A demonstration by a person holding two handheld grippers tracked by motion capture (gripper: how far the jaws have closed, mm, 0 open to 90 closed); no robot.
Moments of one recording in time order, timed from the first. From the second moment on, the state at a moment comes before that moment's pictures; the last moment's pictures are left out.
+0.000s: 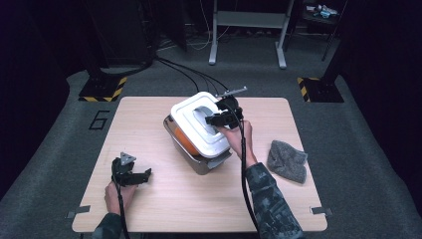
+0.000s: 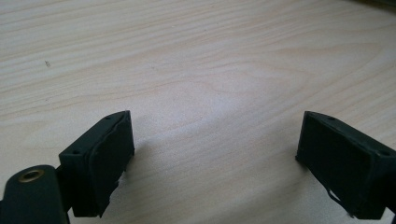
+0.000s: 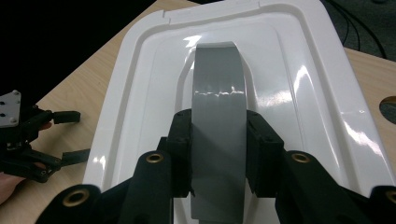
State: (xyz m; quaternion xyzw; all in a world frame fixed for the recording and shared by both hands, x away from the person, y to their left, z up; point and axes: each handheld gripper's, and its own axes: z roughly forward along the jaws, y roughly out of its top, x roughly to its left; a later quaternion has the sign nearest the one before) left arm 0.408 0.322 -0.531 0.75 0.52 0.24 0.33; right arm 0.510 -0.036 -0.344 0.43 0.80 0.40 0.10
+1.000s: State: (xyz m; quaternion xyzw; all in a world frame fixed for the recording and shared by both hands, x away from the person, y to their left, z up) left arm 0.408 0.322 -0.531 0.75 0.52 0.24 0.33; right arm 0.510 -0.002 -0.377 0.44 0.81 0.38 0.08
